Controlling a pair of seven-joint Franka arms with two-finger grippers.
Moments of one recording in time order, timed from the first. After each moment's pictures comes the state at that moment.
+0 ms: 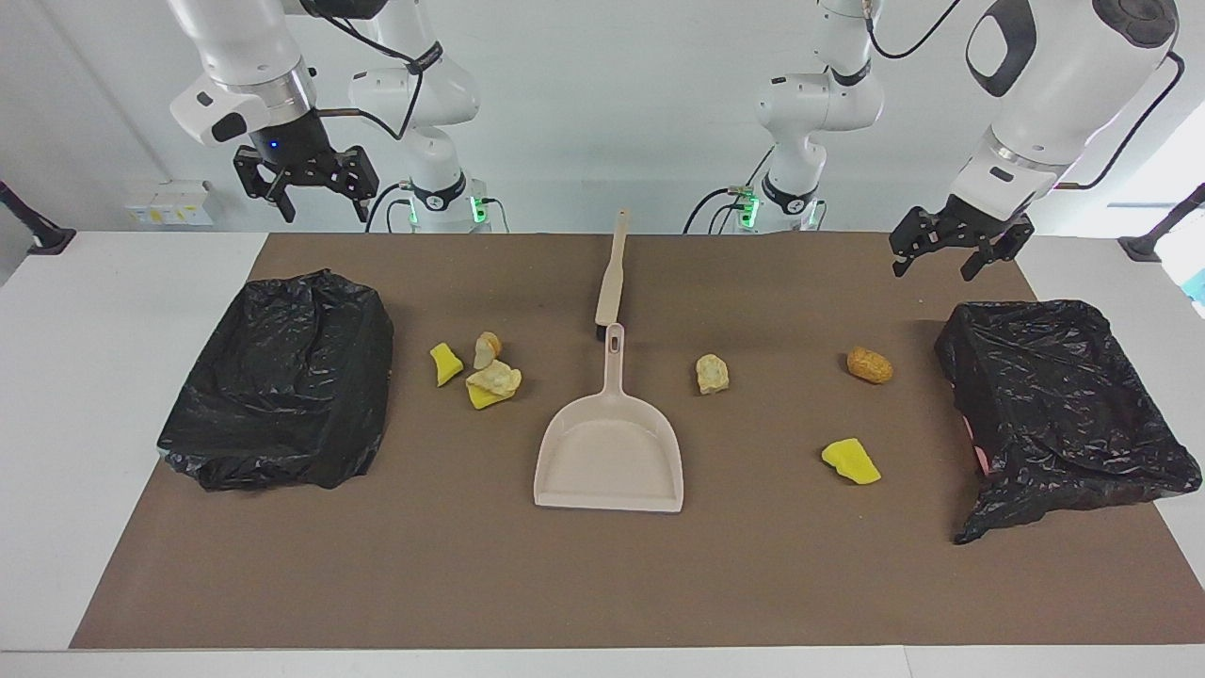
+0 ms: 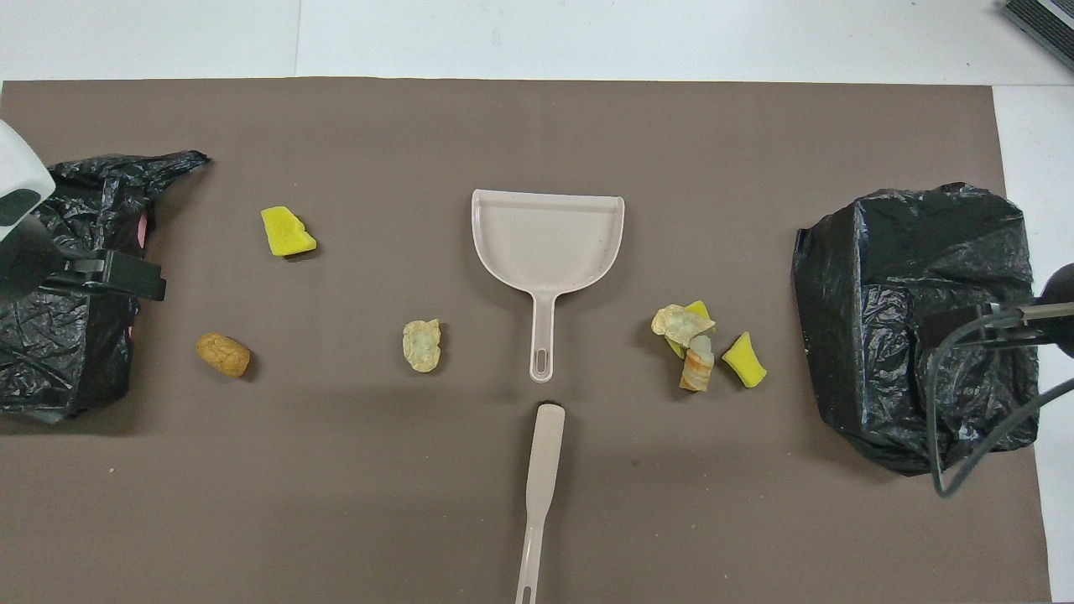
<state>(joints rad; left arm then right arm) -0.05 -0.03 -0.02 -1.66 -0.03 1.62 0.05 0.04 -0.14 -0.02 -1.68 -0.04 1.53 0.01</state>
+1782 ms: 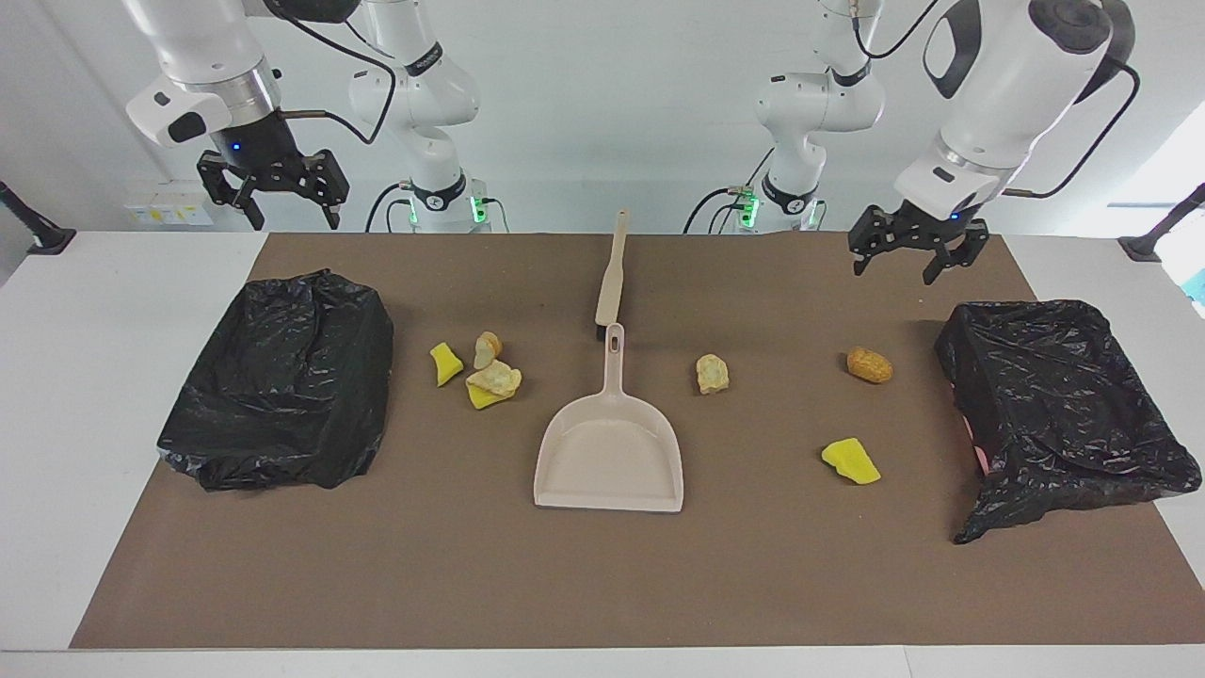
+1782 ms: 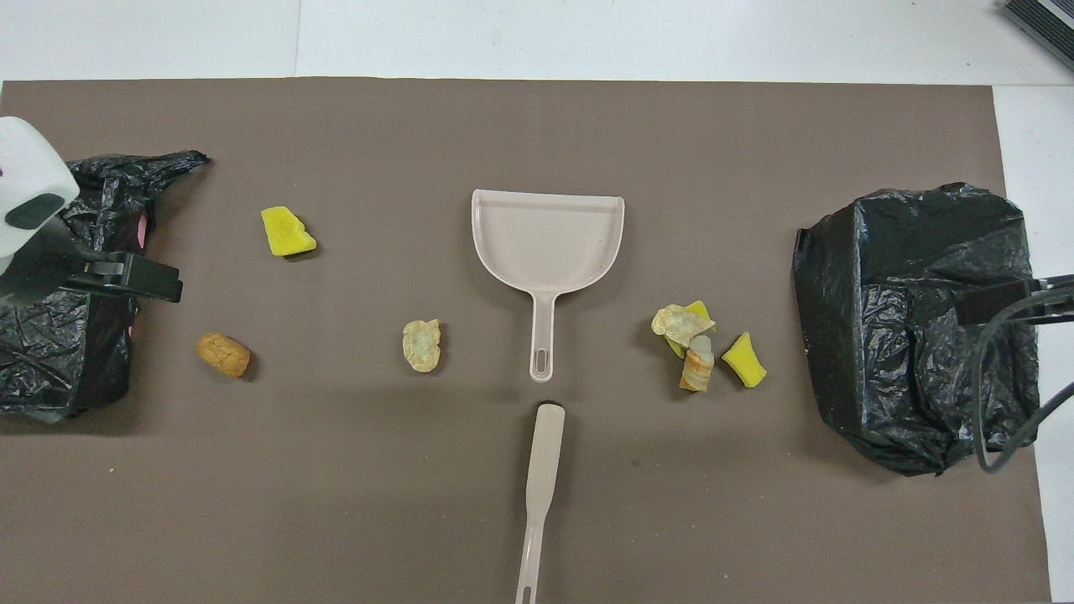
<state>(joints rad) -0.15 -0.03 -0.05 -1.69 -0.03 1.65 0.05 0.00 -0.11 -0.03 -1.64 -0.04 1.54 -0.06</state>
